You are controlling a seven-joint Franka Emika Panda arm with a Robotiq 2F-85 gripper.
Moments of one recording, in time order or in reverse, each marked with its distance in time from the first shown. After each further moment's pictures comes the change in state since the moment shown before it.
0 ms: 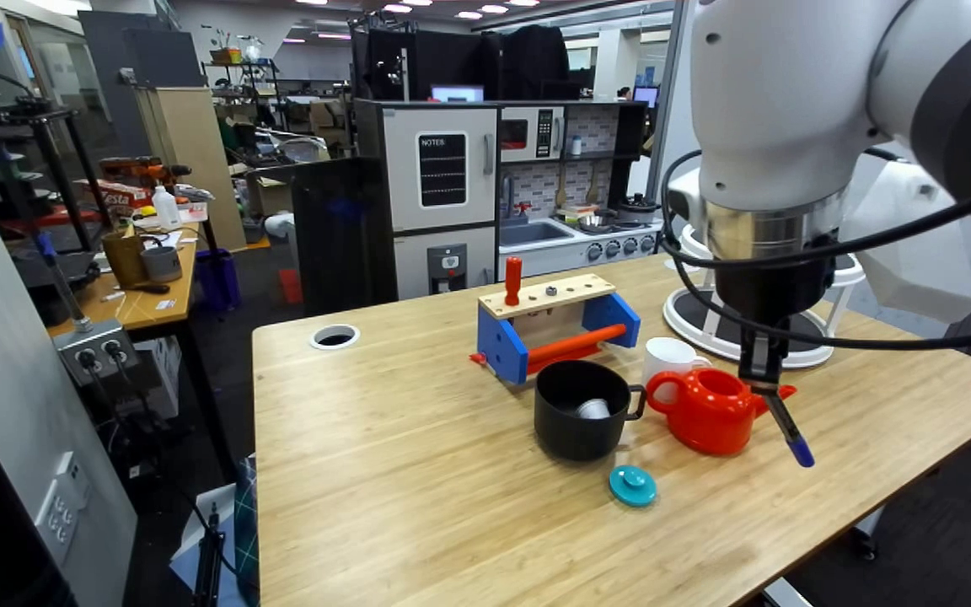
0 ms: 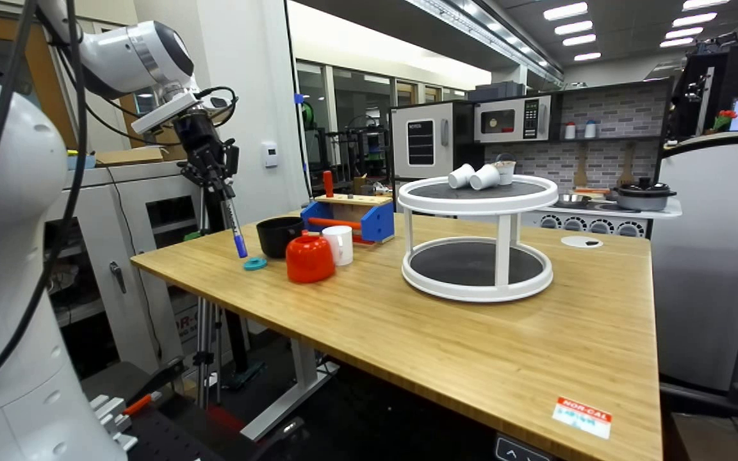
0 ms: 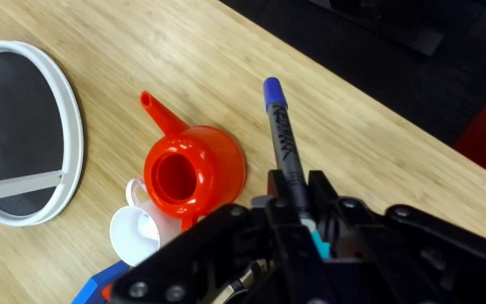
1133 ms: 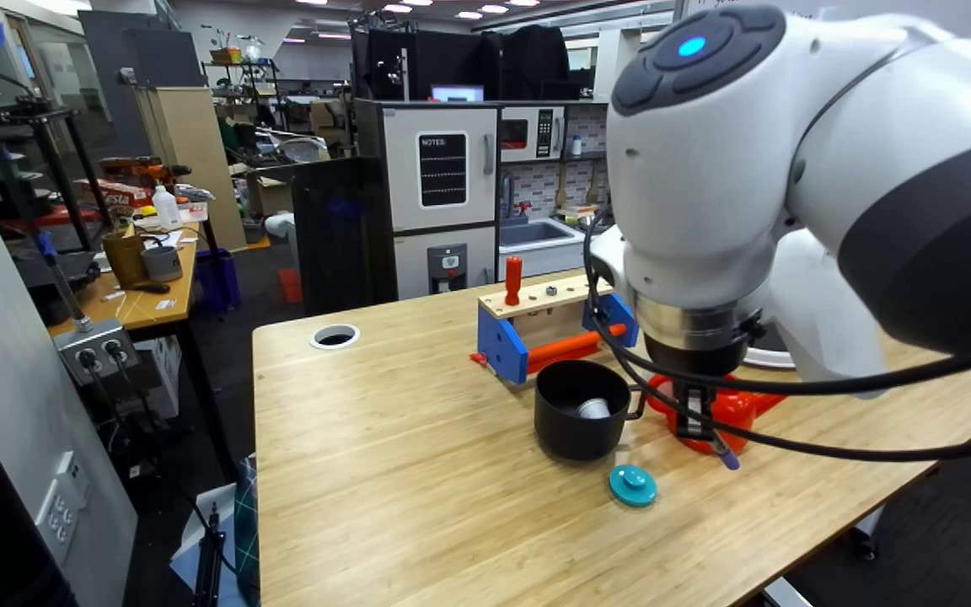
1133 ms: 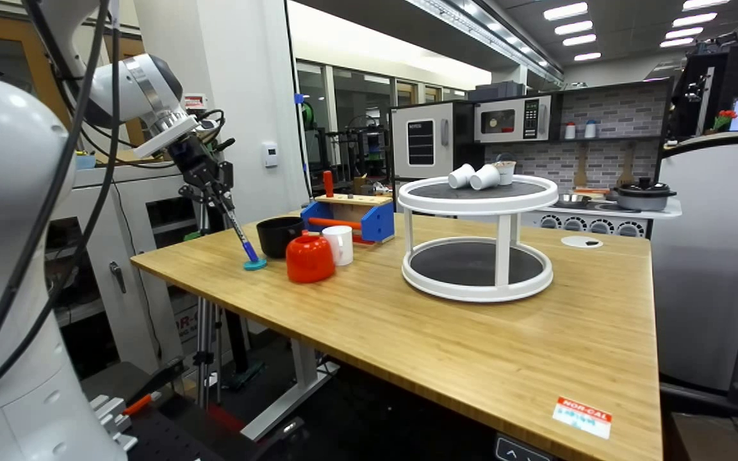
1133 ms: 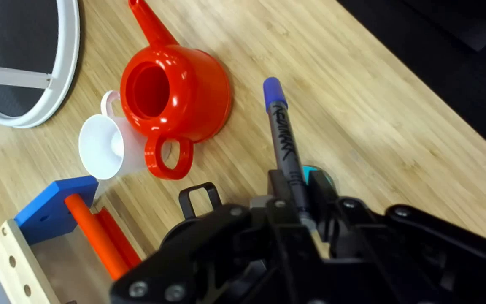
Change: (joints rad) arm 0.096 0.192 0.011 0.112 -0.199 0.043 0.012
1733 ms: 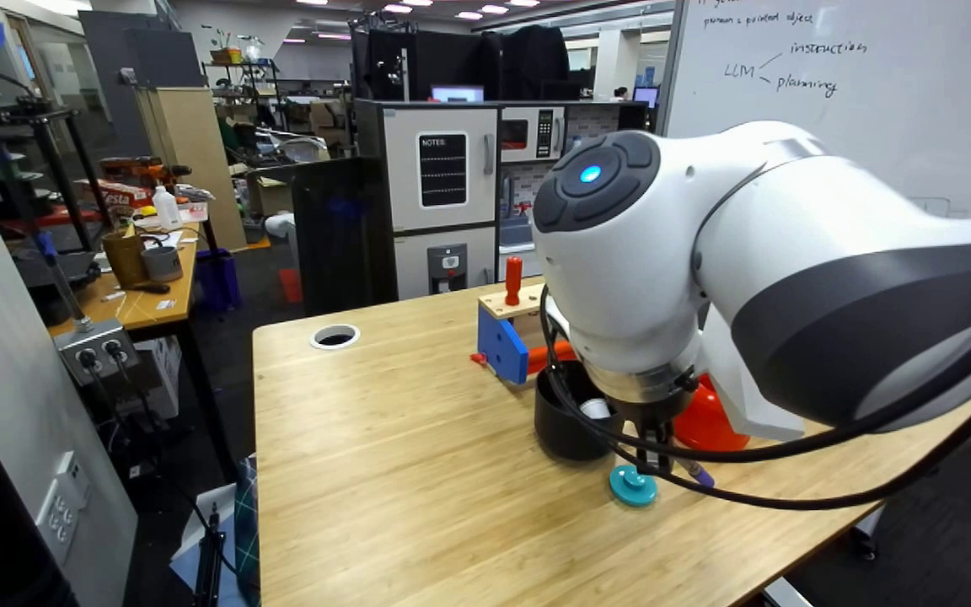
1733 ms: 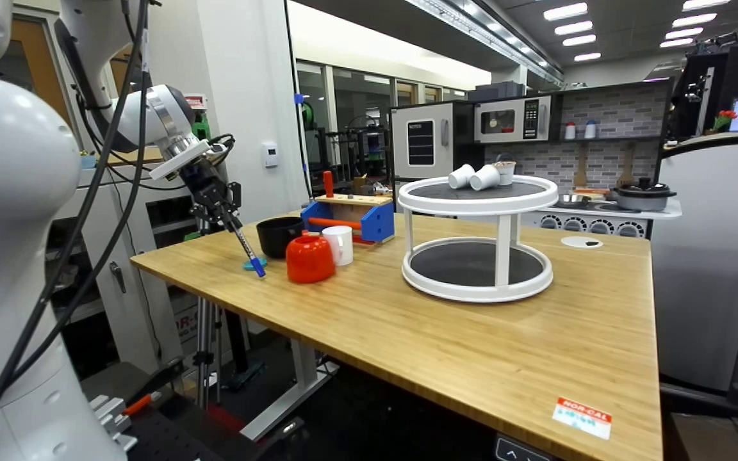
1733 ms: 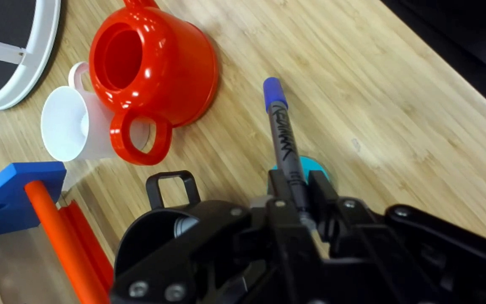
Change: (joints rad) arm 0.048 0.168 -0.044 0.107 -0.054 -0.013 0.002
